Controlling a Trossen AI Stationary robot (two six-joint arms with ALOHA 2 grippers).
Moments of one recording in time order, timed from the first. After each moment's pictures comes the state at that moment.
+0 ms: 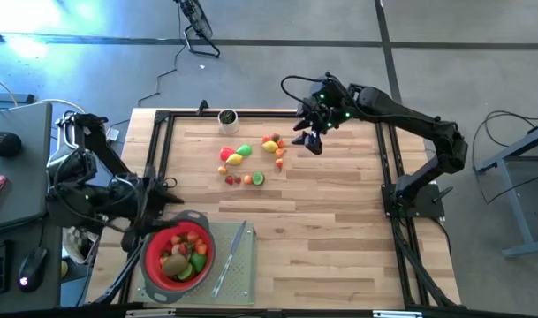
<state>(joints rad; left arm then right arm) -1.01 1.01 1.46 -0.84 -0.89 -0.62 -0.43 1.54 1.60 -0.87 -0.35 -0.07</state>
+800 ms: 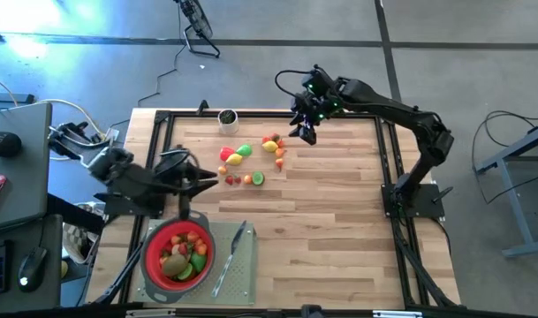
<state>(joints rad) -0.54 0.98 1.29 -0.67 -0.73 -0.48 -0.57 1.69 1.60 -0.83 -0.45 -0.24</state>
